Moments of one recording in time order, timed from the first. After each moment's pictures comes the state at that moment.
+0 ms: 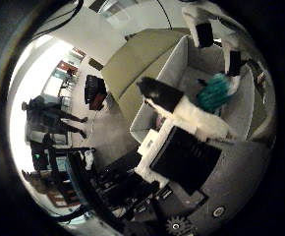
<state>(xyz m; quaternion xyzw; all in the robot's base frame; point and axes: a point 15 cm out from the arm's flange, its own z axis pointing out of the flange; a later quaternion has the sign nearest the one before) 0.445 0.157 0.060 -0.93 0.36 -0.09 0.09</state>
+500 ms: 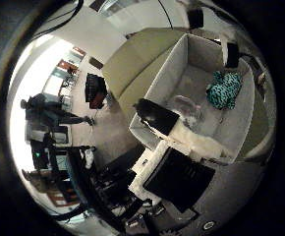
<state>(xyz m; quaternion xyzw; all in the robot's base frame) 0.446 0.154 0.063 -0.93 0.36 -0.09 0.09</state>
